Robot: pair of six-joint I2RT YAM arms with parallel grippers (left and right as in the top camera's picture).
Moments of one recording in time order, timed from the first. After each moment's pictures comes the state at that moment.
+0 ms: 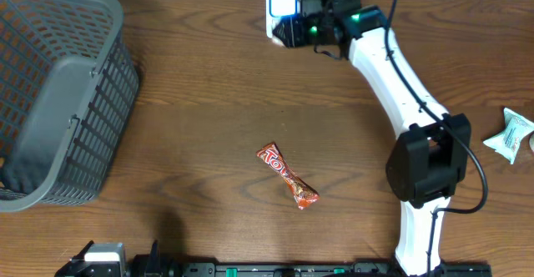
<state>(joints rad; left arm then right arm) 0.02 0.17 1.16 -1.50 -0.01 0.07 0.36 2.15 1.98 -0.62 -0.36 0.20</state>
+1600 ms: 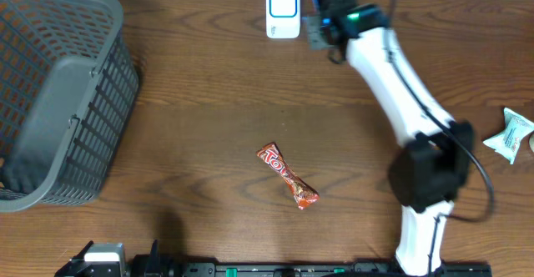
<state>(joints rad) 0.02 0.17 1.16 -1.50 -0.01 0.07 0.35 2.08 2.02 -0.96 0.25 0.17</state>
